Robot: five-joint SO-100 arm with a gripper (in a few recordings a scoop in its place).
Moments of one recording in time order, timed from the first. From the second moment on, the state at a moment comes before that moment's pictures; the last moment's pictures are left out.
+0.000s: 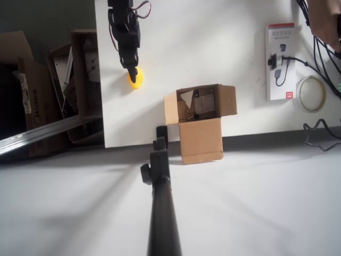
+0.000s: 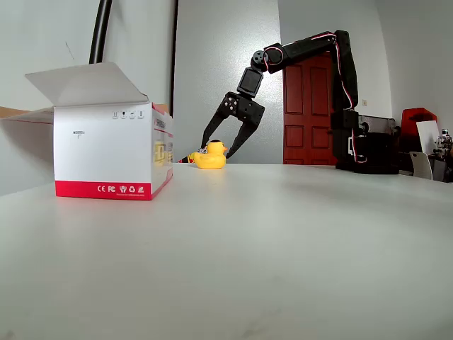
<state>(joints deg) 2.6 88.0 109.4 47.5 -11.4</state>
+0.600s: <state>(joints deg) 2.9 88.9 108.9 47.5 -10.8</state>
